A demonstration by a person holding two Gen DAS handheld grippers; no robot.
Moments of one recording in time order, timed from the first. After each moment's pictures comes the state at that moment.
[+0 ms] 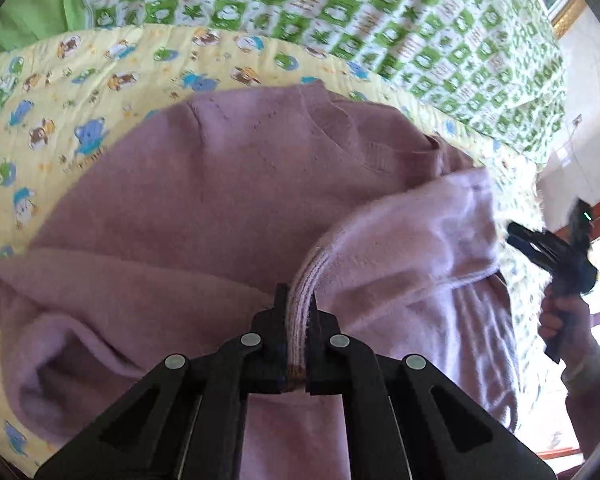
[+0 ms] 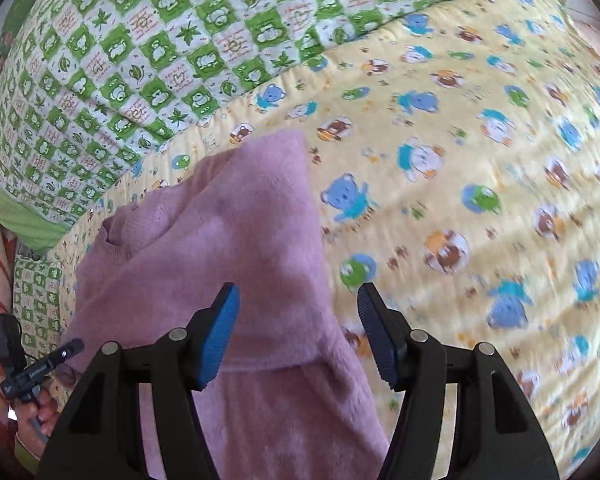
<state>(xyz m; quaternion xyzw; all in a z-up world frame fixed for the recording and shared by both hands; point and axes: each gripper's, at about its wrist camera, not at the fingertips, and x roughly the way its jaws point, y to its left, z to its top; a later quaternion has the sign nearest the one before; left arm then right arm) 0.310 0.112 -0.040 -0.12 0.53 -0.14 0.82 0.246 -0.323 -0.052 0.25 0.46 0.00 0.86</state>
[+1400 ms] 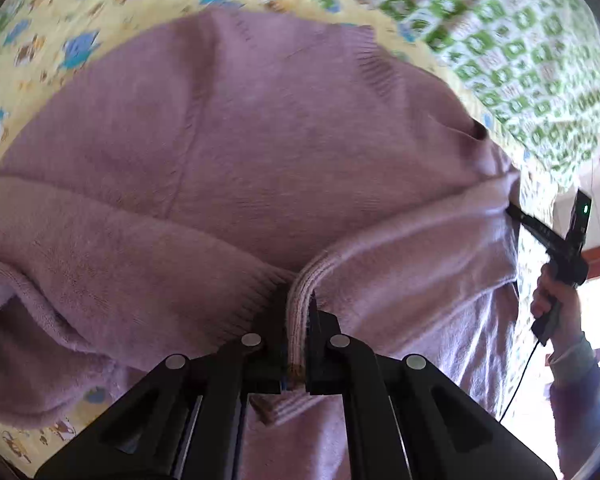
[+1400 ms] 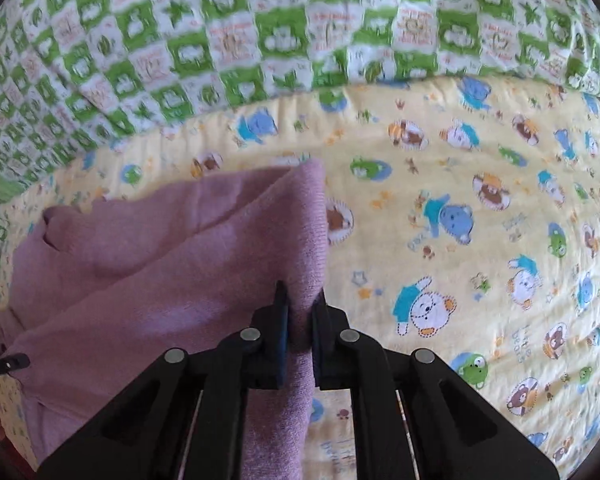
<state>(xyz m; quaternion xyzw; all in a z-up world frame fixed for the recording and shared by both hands) 0.320 0.084 -0.078 -0.19 0.60 -0.10 0.77 0.325 -0.337 -0.069 0.11 0.48 -0.01 0.87</state>
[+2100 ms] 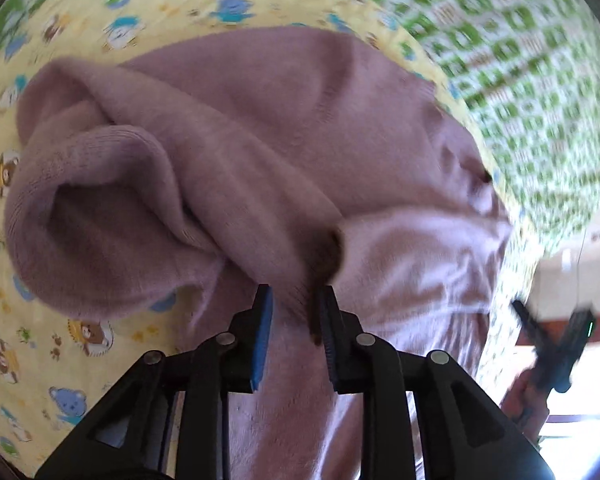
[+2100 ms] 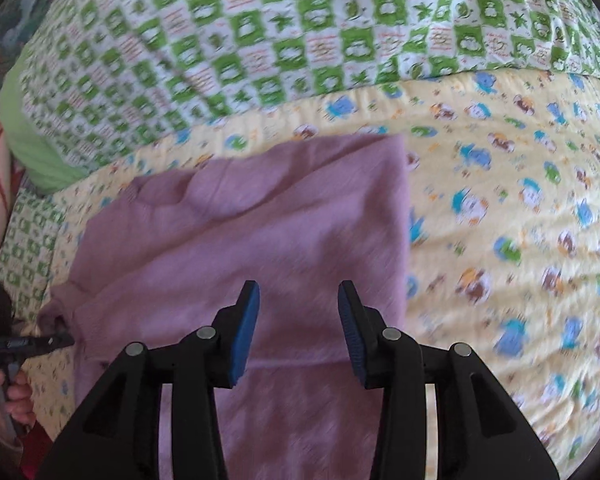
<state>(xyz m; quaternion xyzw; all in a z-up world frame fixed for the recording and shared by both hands) 0.267 0.152 -0.063 -0.31 0.58 -0.04 0.75 0.213 -0.260 -0.014 0.15 0.46 0.06 0.87</state>
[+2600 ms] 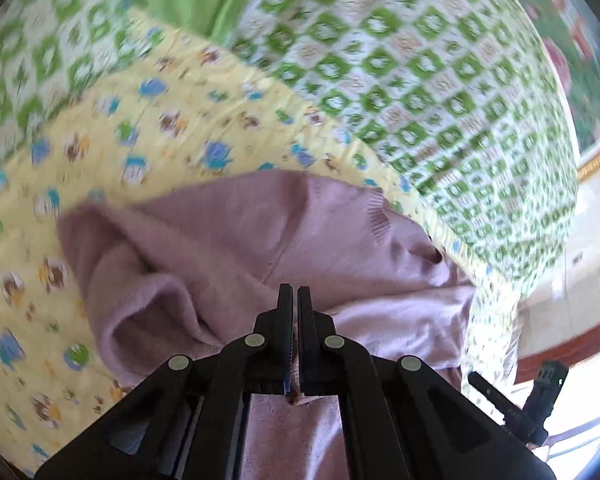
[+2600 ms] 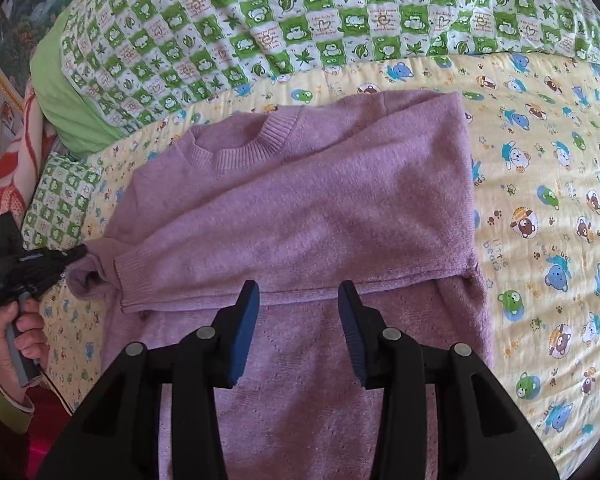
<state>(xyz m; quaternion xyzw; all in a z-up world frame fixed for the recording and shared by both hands) 0.261 0.172 0.018 -0.29 0.46 -0.04 0.84 0.175 -0.216 -0.013 0.16 0.47 0.10 0.86</state>
